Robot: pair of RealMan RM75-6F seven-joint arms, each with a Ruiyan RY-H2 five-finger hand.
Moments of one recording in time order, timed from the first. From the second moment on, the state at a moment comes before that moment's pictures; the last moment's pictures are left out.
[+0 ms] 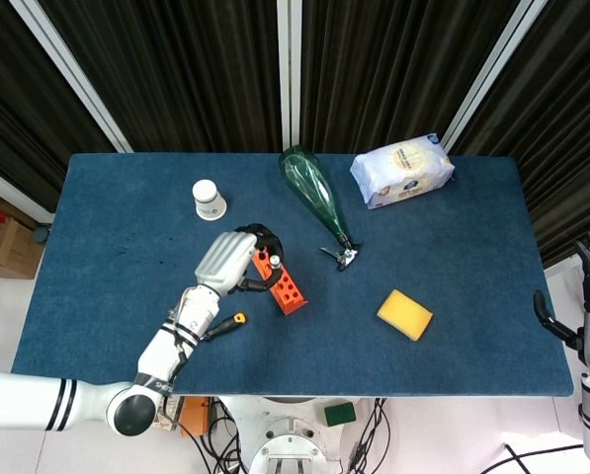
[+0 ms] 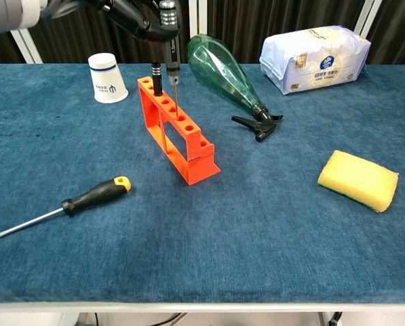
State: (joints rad) left arm -0.90 -1.40 -0.30 -2.05 0.77 1.19 0.35; right arm 0.12 -1.24 0.19 -1.41 -1.63 1.81 0.29
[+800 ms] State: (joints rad) left arm -0.85 -1.55 -0.22 -1.88 0.92 1.20 0.35; right arm 0.12 -1.24 0.18 -1.40 -1.64 1.80 0.28
